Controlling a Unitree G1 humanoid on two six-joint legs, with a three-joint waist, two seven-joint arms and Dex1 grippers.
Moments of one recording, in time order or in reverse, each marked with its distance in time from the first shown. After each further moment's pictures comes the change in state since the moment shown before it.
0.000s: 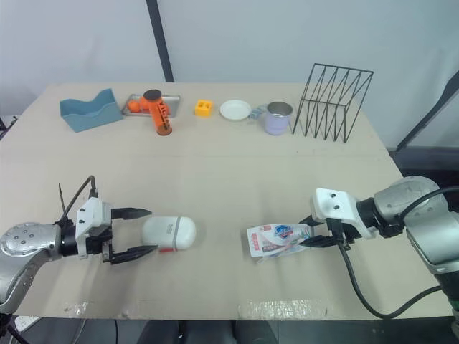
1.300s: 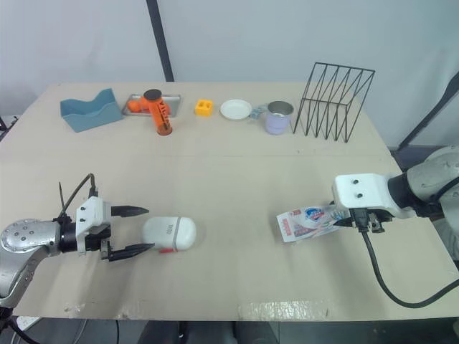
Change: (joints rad) left arm -0.039 0.001 -0.017 0.077 0.050 -0.061 -0.015; right arm -0.092 -0.170 -0.056 -0.017 -0.132 -0.041 0.000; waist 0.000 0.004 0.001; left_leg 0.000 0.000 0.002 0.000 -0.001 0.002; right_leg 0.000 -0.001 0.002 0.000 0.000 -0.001
